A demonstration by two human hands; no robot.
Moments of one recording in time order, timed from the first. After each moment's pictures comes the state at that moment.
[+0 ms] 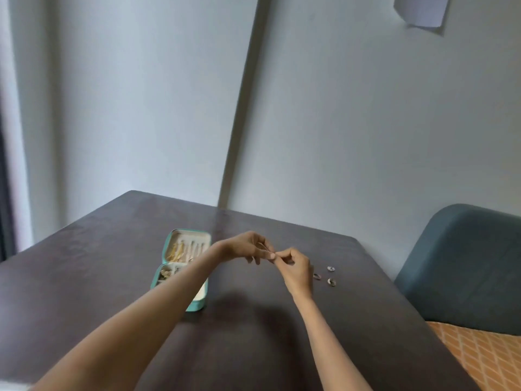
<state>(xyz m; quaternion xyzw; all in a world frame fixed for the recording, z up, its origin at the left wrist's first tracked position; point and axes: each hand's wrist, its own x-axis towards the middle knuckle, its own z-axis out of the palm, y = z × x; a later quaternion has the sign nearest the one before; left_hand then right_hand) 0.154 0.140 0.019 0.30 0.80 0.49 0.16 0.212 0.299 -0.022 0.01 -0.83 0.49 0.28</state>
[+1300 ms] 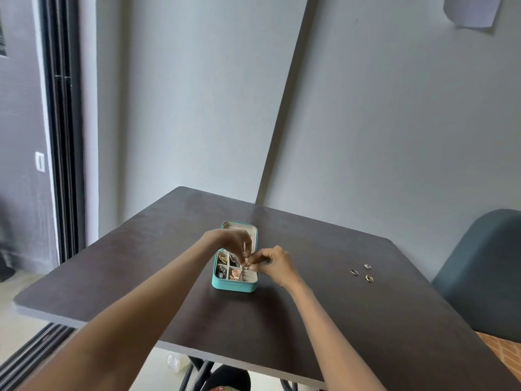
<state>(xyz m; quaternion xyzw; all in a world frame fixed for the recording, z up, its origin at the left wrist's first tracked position) 0.176 0.018 0.009 0.22 0.95 0.15 0.13 0.223 0.183 -0.032 0.19 -0.91 0.37 0.07</state>
